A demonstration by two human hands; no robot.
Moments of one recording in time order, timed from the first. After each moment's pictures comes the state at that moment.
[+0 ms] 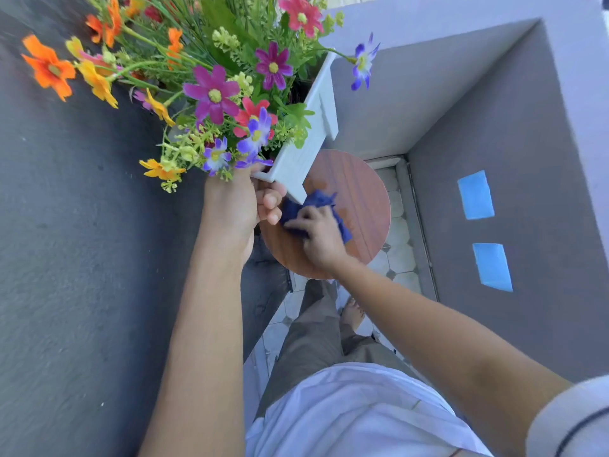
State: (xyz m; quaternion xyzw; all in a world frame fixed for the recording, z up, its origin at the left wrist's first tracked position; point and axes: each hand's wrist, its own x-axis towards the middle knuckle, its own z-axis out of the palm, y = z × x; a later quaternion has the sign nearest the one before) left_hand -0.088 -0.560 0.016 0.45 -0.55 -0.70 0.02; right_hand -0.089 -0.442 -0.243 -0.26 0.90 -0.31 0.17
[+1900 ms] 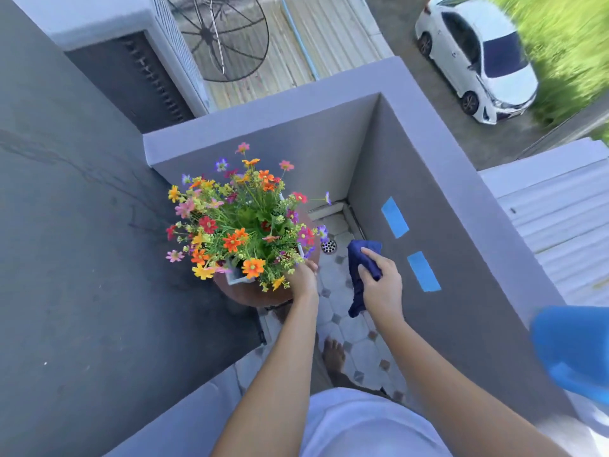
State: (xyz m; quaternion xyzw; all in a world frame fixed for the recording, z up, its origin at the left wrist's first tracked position) left_hand -0.059 -0.355 -0.131 0.57 -0.44 -0.69 -0.07; right_hand -0.038 -0.218 -0.127 0.20 0.80 -0.55 0.09
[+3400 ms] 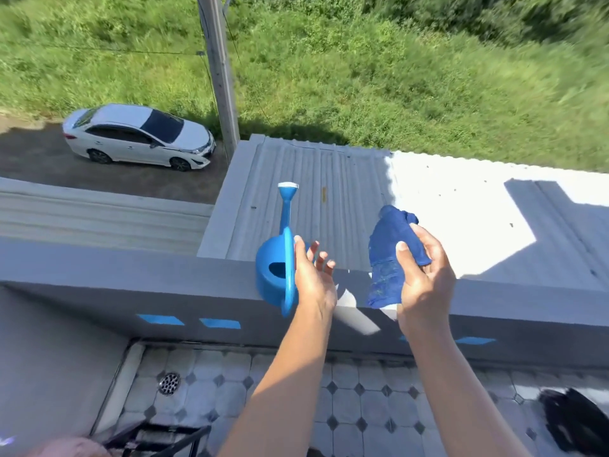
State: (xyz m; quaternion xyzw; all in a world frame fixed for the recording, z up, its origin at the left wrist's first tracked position) left_hand 0.065 0.065 0.018 0.20 -0.36 -0.79 -0.46; right_hand 0.201 0.077 0.090 0.47 0.57 -0.46 -0.50
